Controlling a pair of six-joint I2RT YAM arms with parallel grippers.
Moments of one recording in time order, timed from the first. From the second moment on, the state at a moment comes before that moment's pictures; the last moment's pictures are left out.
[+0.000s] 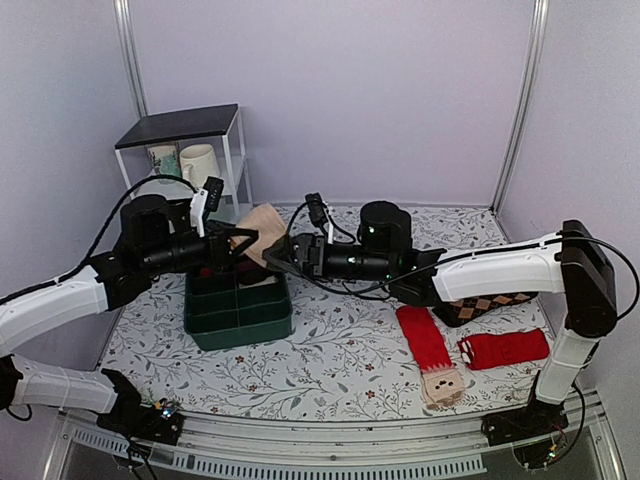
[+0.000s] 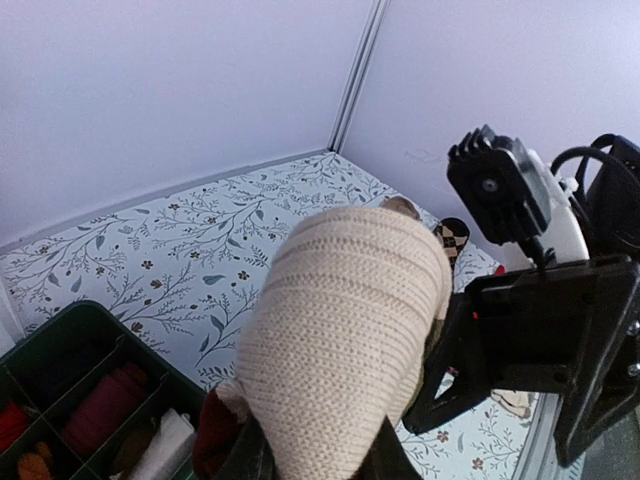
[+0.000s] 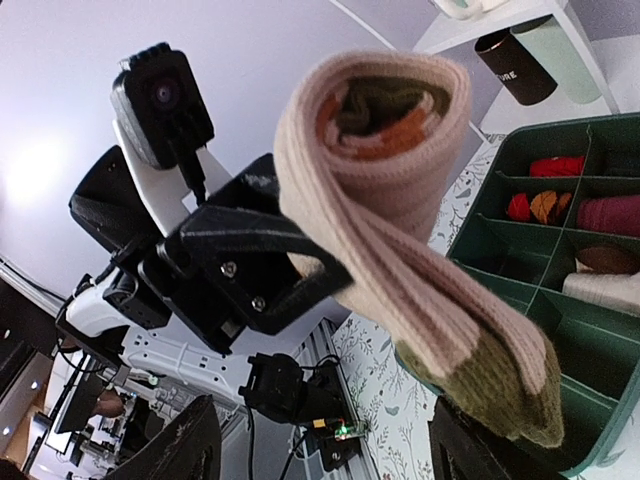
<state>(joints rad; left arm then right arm) -0.58 1.07 0.75 0.12 0.31 -0.21 1.01 1.78 1.19 0.52 -0.40 0.85</state>
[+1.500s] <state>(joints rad) -0.58 1.06 0.67 0.30 0.42 -0.26 0.96 1.98 1.36 0.80 -0.41 1.04</state>
